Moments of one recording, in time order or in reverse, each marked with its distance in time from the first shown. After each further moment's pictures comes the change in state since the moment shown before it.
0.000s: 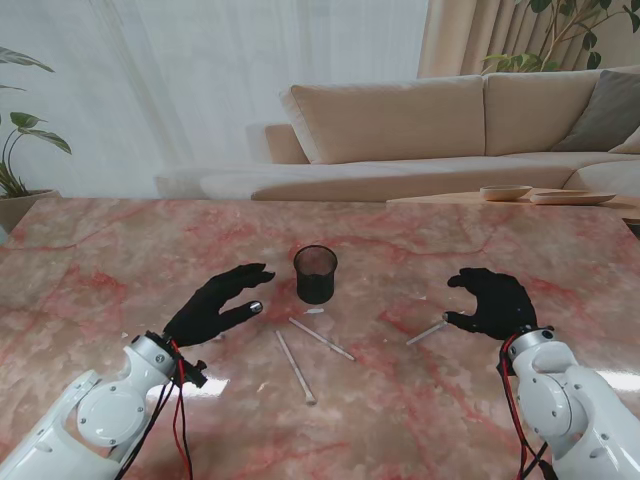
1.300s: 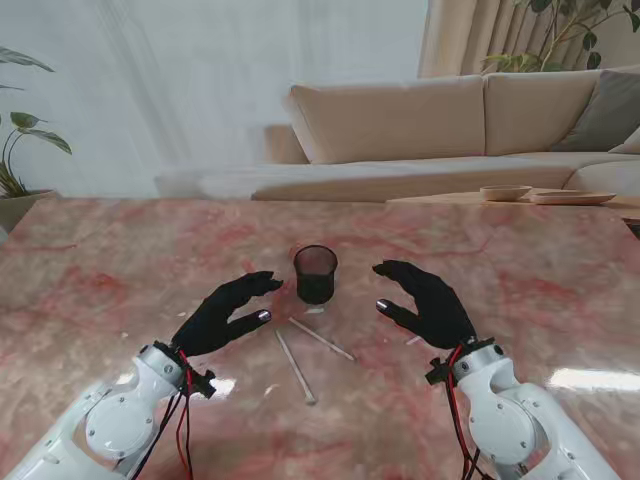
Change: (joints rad) left arm 0.028 -0.005 0.033 -0.023 0.007 0.016 0.032; right arm -0.054 -0.054 -0.156 -0.133 0.281 -0.208 -0.154; left_hand 0.000 0.000 0.000 0.000 0.000 0.000 0.000 0.000 0.000 0.000 0.000 0.000 0.000 0.001 0.000 0.001 0.000 0.000 0.000 0.002; right_hand -0.371 0.355 -0.124 0.030 -0.002 0.087 -0.153 -0.179 0.070 0.021 -0.063 -0.082 0.069 0.001 -0.014 -0.073 0.113 -0.059 -0.030 -0.086
